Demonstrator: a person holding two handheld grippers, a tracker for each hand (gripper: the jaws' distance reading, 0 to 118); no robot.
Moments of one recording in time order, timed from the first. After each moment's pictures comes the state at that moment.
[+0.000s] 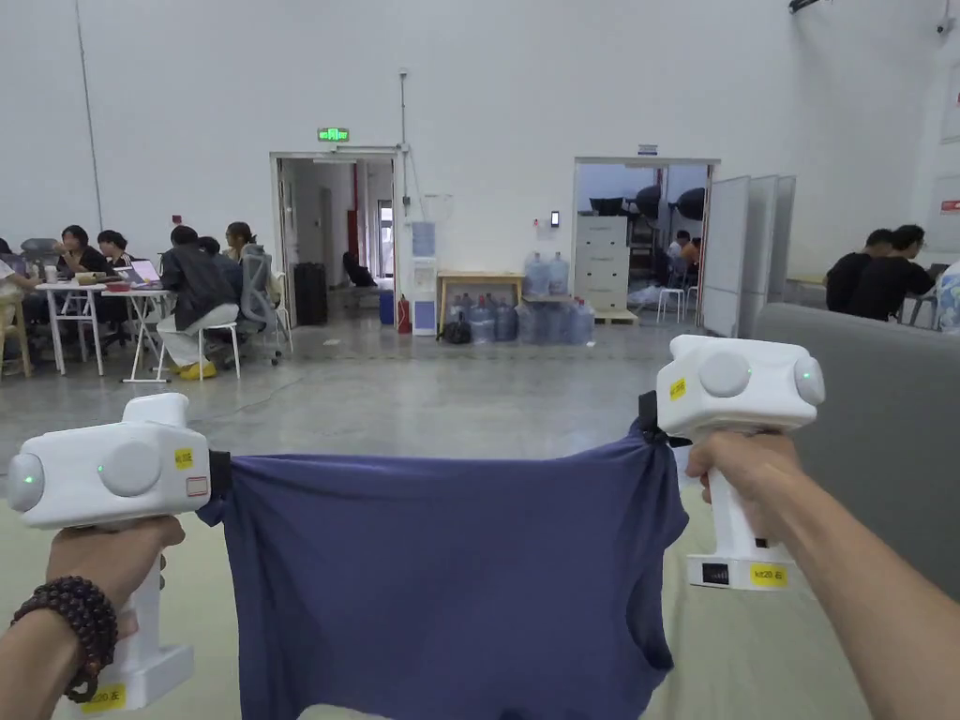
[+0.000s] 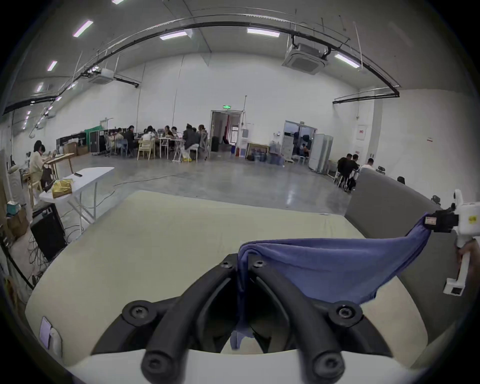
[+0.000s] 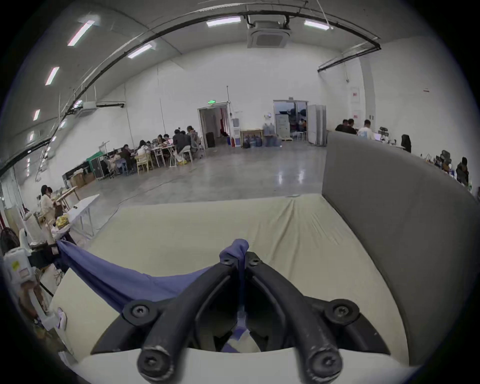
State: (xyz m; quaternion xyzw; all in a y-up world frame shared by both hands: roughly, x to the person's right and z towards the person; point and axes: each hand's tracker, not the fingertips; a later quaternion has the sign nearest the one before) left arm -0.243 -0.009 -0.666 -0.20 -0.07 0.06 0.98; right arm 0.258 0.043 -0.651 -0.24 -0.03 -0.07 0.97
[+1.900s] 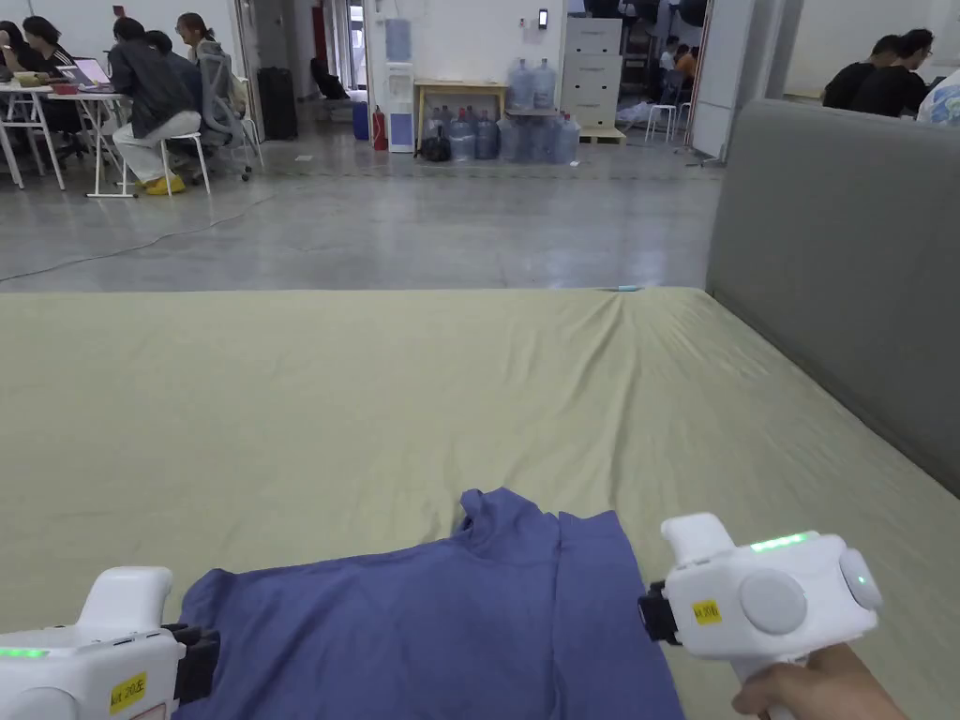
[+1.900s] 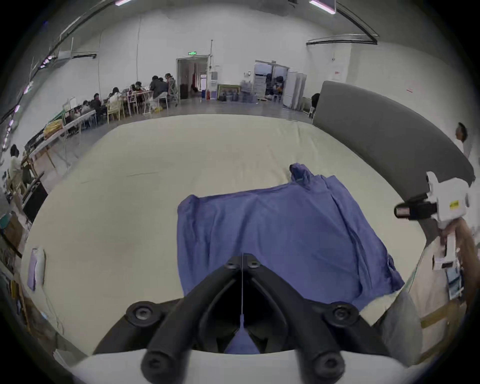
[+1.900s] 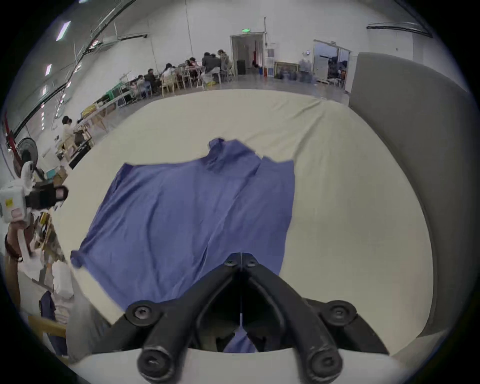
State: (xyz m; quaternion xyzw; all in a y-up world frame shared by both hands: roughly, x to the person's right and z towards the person) left arm -0.240 -0.222 -0.415 -0.37 -0.16 -0.01 0.92; right arm 0.221 -0.225 -0.411 -0.43 0.05 0.00 0.90
